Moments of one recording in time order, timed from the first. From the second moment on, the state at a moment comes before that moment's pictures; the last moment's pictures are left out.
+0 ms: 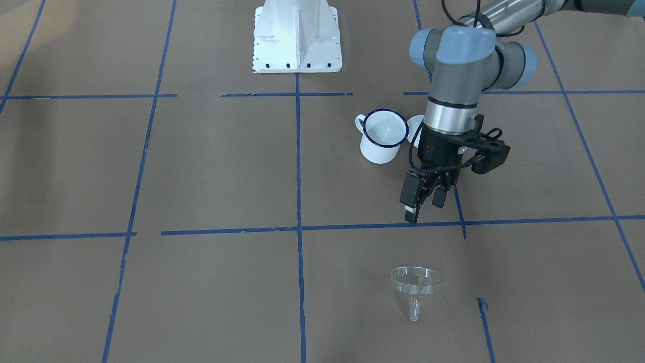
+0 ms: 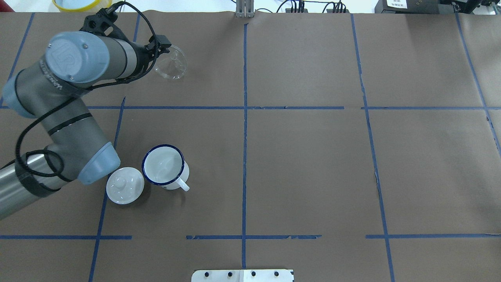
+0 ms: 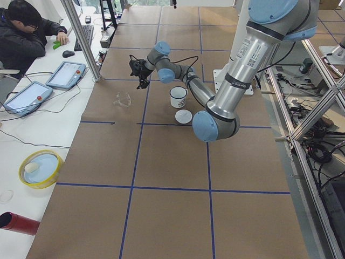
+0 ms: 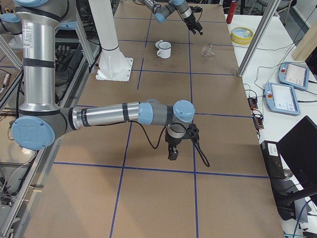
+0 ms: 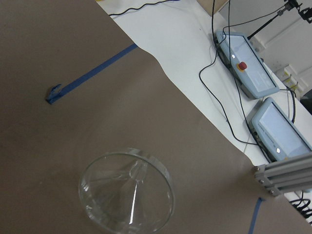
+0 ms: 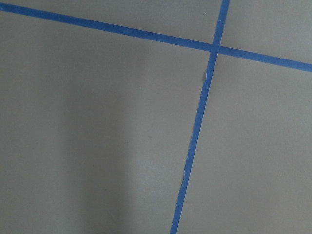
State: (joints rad) left arm -0.77 -2.07 -1.81 -1.83 -1.61 -1.63; right arm 1.45 -1.63 1.79 -1.79 2.31 -0.13
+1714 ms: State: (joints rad) left arm -0.57 -1.66 -2.00 -1.84 -1.91 -1.20; right arm 1.45 -1.63 1.79 -1.79 2.31 -0.13
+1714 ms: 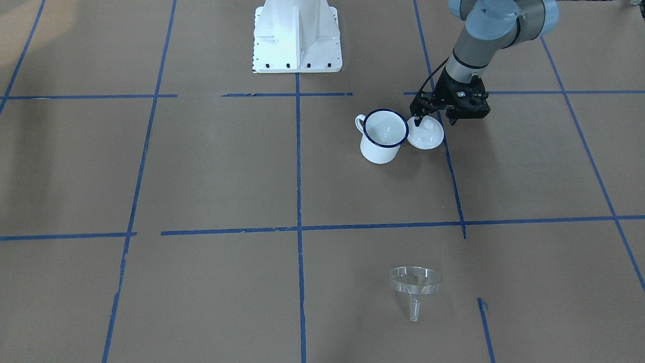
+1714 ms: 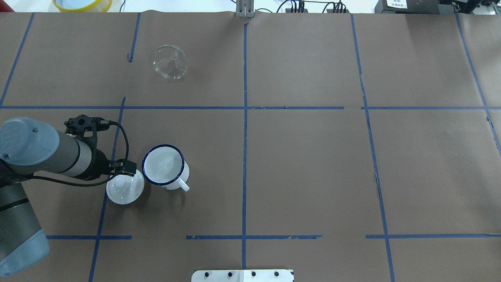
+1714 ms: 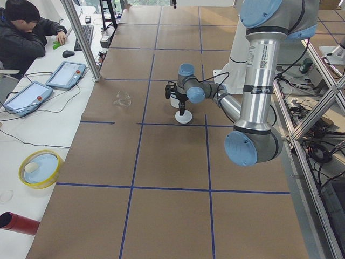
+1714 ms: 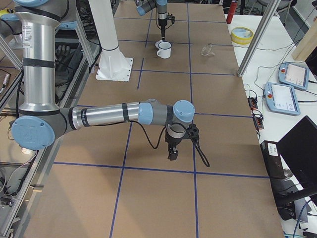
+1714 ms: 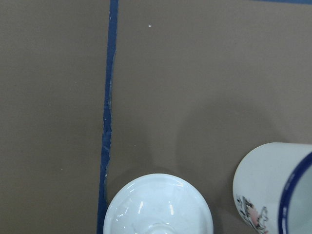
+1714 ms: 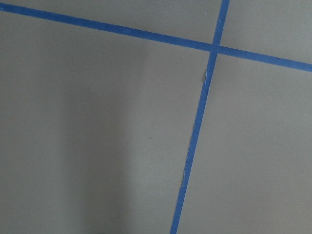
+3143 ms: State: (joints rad) left arm -0.54 -1.66 -1.99 -1.84 -1.91 -1.21; right arm 1.45 -1.63 1.79 -1.79 2.31 -0.13
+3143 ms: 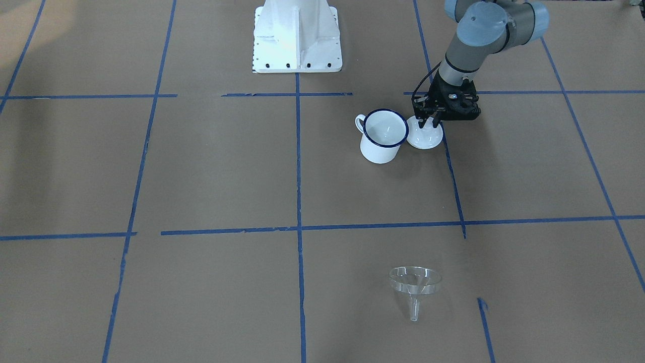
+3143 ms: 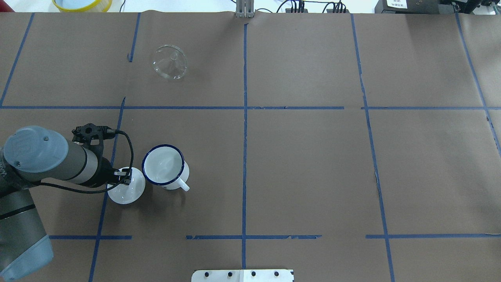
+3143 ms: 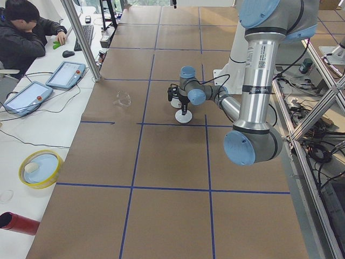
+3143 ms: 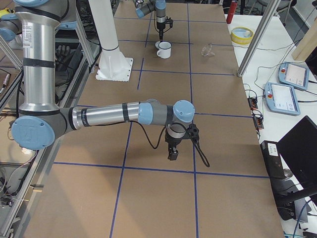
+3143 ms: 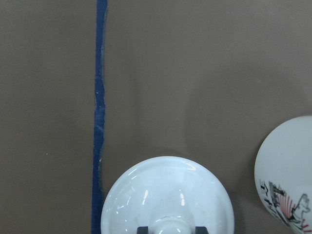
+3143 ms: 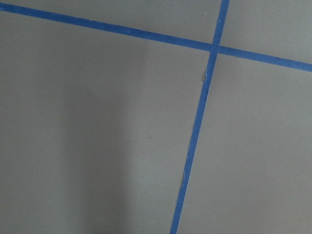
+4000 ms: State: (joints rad) left arm -0.66 -1.56 -2.28 -1.67 -1.92 -1.14; right arm 1.45 -1.63 1.79 -1.79 2.31 -0.13
